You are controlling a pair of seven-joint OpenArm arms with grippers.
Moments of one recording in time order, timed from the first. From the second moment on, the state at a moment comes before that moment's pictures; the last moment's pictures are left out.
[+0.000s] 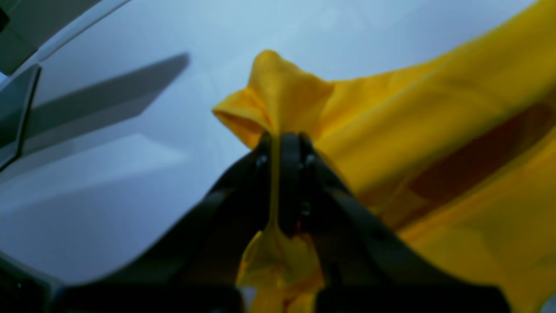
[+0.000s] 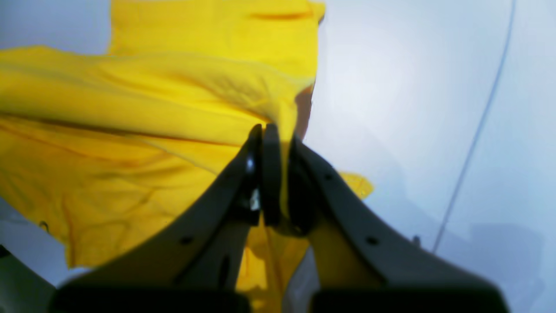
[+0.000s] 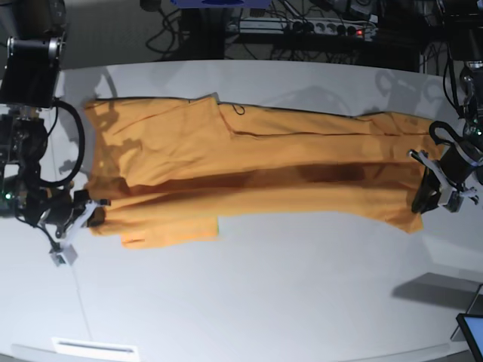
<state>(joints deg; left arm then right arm) 5.5 -42.7 -14.8 77.3 -15.6 -40.8 5.7 14.9 19.6 8.3 87.3 37.8 18.6 -75.5</state>
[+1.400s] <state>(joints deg) 18.6 -42.2 -21.3 77.8 0.2 -41.6 3.5 3.5 16.9 12.3 90.2 38.6 18.6 -75.0</state>
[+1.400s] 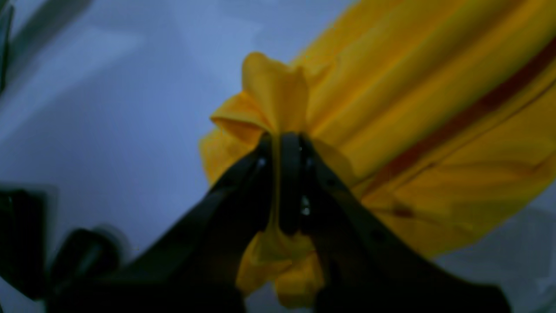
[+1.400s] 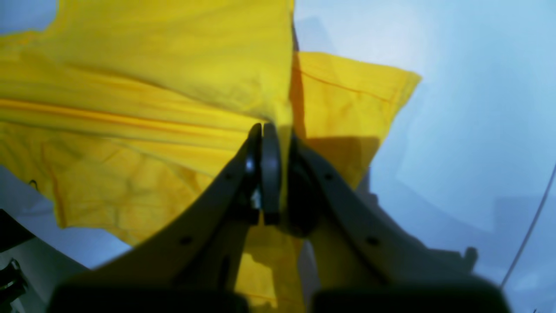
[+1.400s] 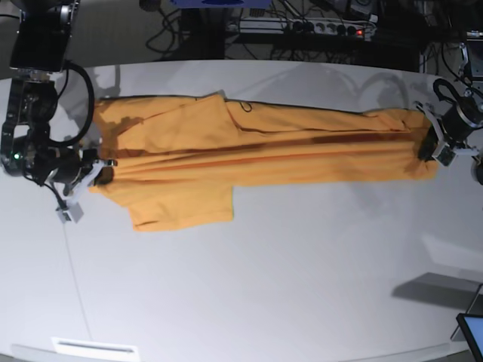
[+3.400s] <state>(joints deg) -9.8 -40.5 -21.3 56.4 -11.4 -40.7 5.6 22.2 15.1 2.7 70.5 36.9 18.2 -72.3</state>
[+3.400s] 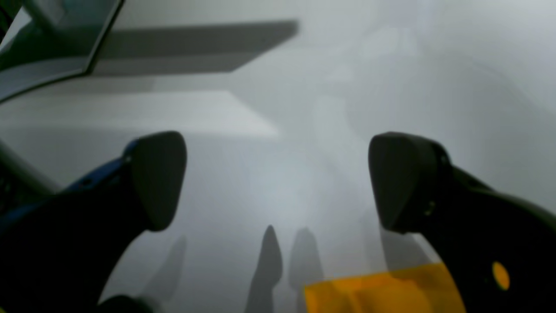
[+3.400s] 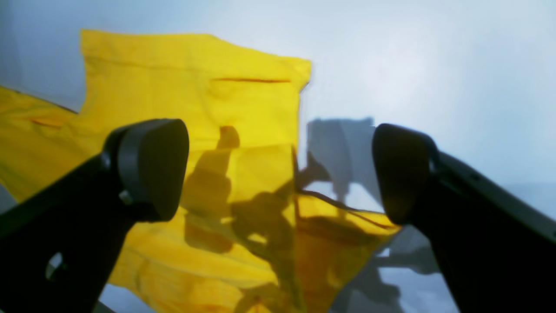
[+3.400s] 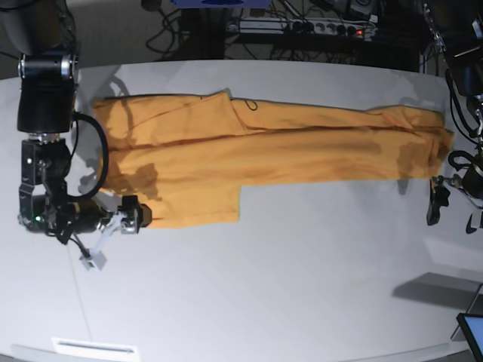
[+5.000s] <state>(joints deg) -9.0 -40.8 -21.3 56.6 -11.5 -40.7 5.6 28.0 12.5 -3.4 55.6 37.6 24.7 -67.7</state>
